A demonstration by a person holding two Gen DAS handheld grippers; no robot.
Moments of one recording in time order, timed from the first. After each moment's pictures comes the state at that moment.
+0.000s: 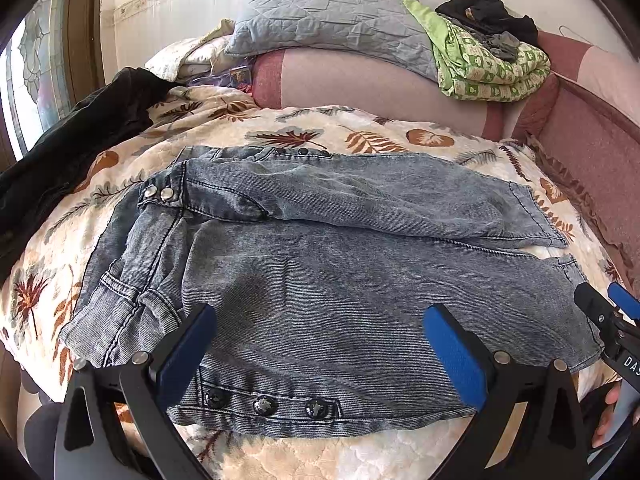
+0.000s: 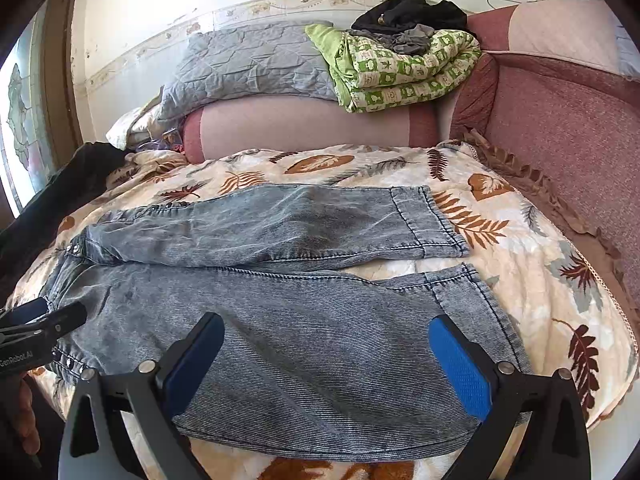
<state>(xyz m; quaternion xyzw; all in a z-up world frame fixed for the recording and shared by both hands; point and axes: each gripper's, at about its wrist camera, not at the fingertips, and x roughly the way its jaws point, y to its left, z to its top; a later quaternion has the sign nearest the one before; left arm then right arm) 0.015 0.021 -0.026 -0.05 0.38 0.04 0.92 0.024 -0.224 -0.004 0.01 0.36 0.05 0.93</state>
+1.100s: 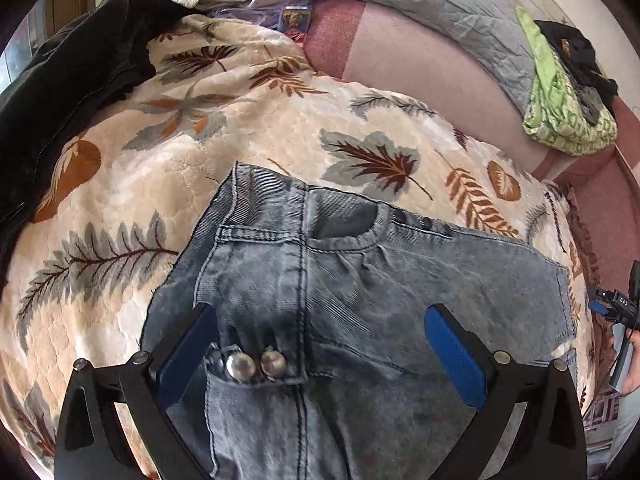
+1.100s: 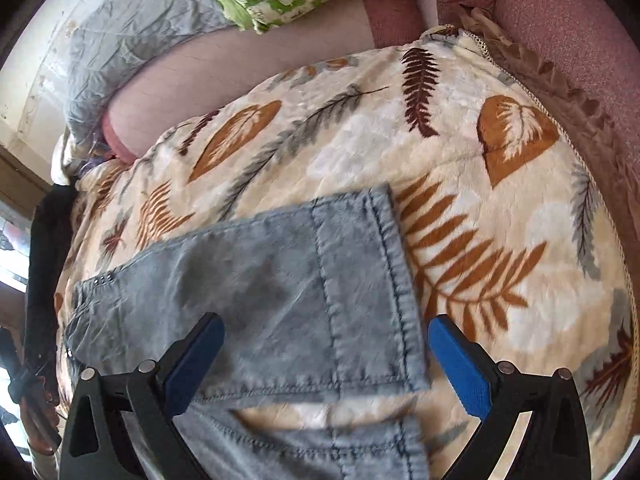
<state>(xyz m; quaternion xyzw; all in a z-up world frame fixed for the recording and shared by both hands) 0.202 0.214 -0.019 -0.16 0.51 0.01 0.85 0.295 -0.359 -0.032 0.13 0.58 0.06 0.80</state>
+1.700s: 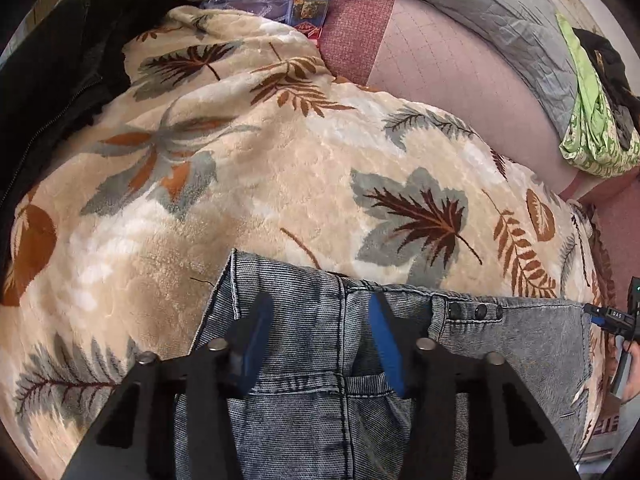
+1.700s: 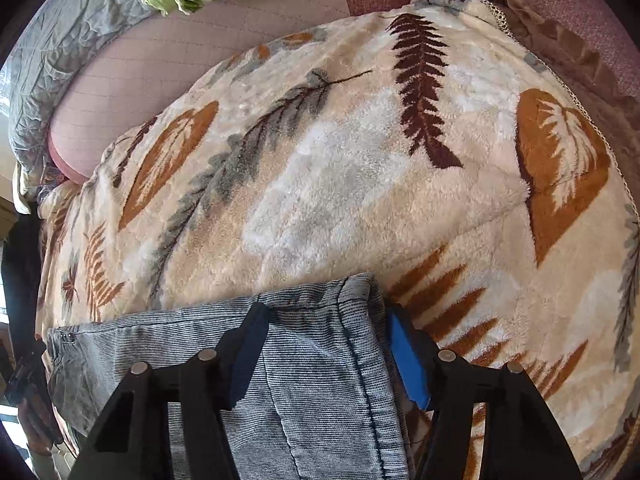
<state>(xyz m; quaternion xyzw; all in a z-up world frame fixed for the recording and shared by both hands) 0.295 0.245 -0.046 -0.16 0.52 0.01 0.84 0.378 -0.365 -0.088 0.14 0.61 0.04 0.78</state>
